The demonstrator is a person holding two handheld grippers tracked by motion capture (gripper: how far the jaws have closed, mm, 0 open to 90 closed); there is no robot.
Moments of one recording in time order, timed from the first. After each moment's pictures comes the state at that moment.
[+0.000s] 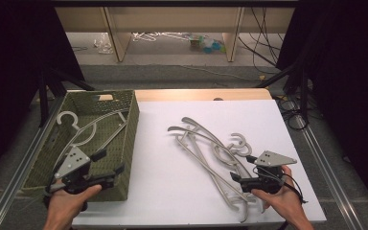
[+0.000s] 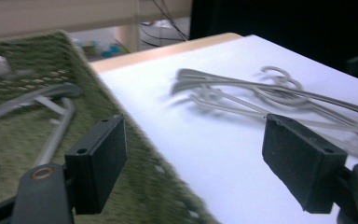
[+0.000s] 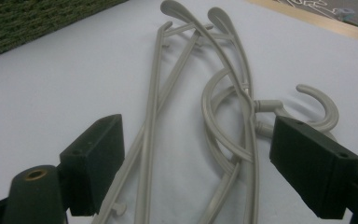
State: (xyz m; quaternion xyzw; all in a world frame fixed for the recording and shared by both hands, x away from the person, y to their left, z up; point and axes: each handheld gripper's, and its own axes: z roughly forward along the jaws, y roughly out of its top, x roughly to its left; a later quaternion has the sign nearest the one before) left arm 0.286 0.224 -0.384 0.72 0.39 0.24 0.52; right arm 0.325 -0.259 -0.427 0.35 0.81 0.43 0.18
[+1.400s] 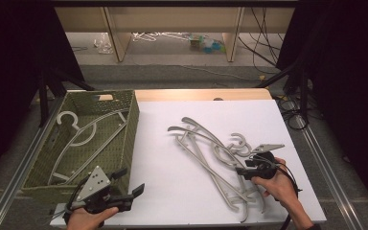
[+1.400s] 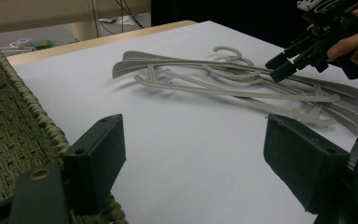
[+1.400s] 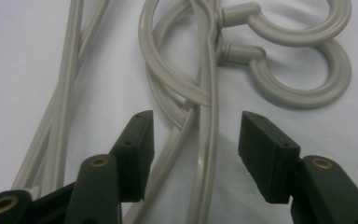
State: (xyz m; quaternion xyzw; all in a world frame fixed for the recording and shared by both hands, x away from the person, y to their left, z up) left arm 0.265 0.193 -0.422 0.74 0.34 0.20 0.54; right arm 0.375 -0.275 -0.464 0.43 0.84 0.32 0.11
